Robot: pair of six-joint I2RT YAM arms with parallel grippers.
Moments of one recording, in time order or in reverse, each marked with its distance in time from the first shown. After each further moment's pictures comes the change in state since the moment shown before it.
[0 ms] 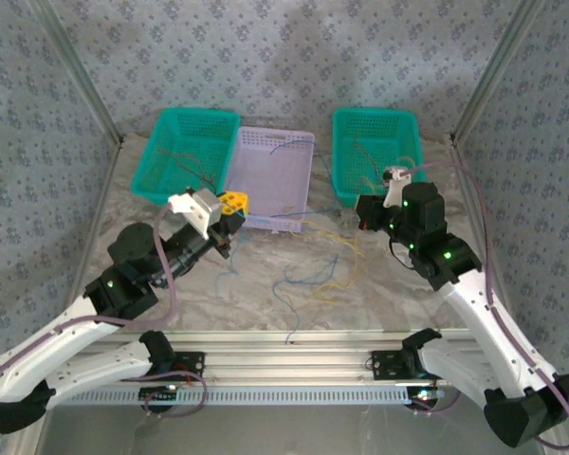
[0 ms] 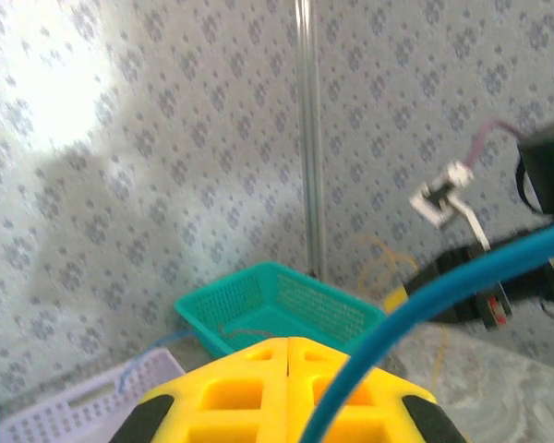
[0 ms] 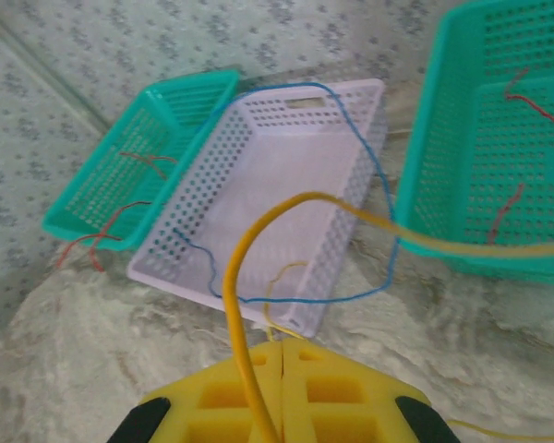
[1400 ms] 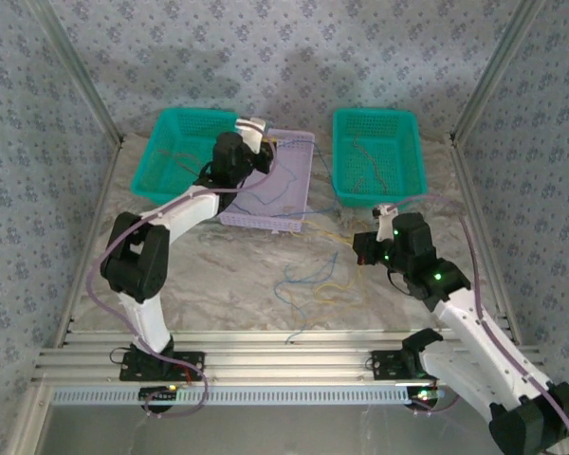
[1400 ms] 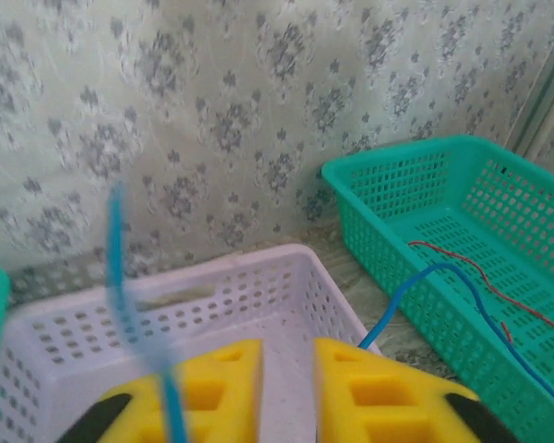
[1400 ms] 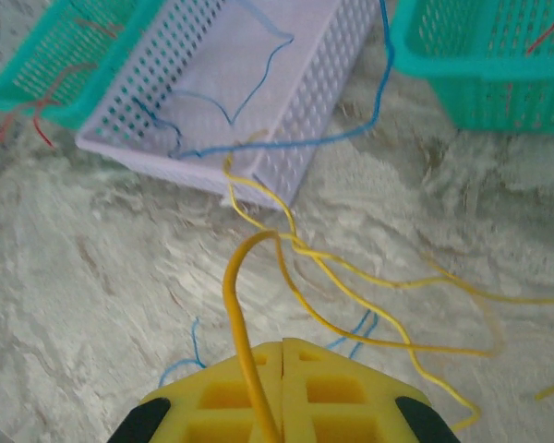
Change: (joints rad) left arm 0.503 1.086 0.348 0.397 0.240 -0.158; right arm 0.024 -0.087 -0.266 -0.016 -0.094 -0.046
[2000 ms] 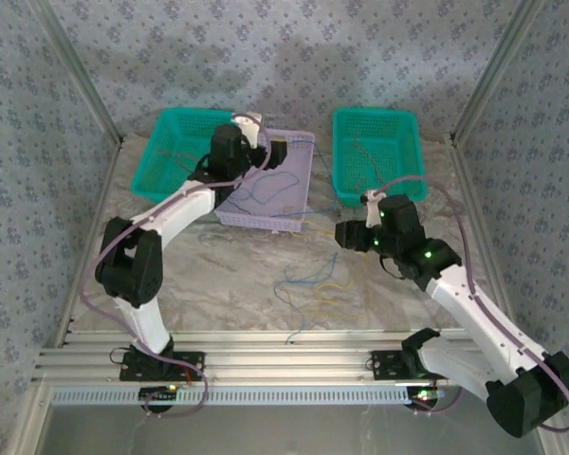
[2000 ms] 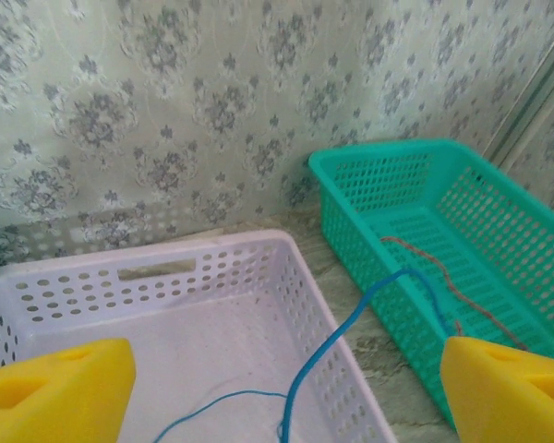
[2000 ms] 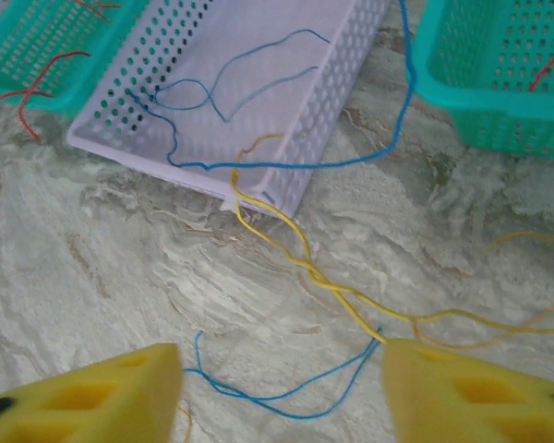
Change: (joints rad) left arm 0.000 -0.084 0.069 -0.209 0.008 -0.116; right arm 0.054 0.169 0.198 -0.078 0.054 -0.023
